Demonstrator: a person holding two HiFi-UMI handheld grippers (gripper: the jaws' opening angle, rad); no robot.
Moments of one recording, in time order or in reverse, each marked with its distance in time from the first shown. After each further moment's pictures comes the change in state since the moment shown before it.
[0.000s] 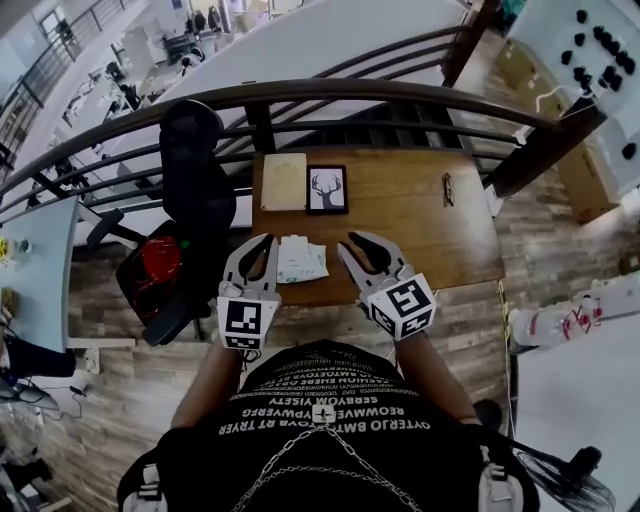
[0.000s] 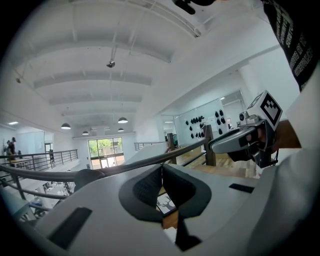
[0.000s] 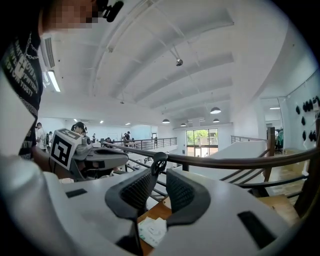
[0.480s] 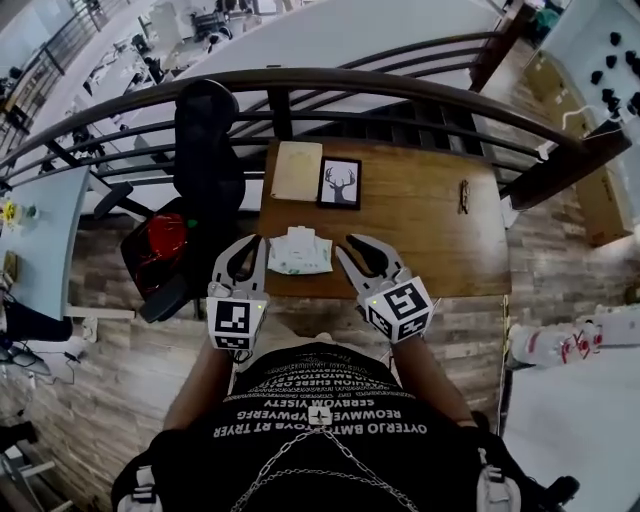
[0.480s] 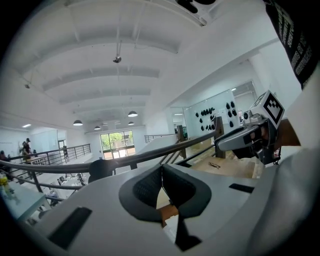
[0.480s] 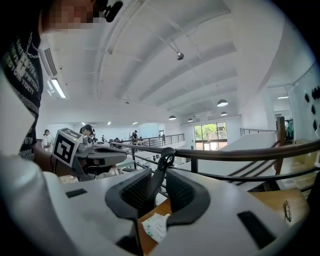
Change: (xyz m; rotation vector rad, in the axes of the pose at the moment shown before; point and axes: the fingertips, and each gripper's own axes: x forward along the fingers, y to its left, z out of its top) left arm -0.017 0.019 -0.029 -0.016 0.095 0.125; right arm 0.015 0.004 -0.025 0.033 0.037 0.108
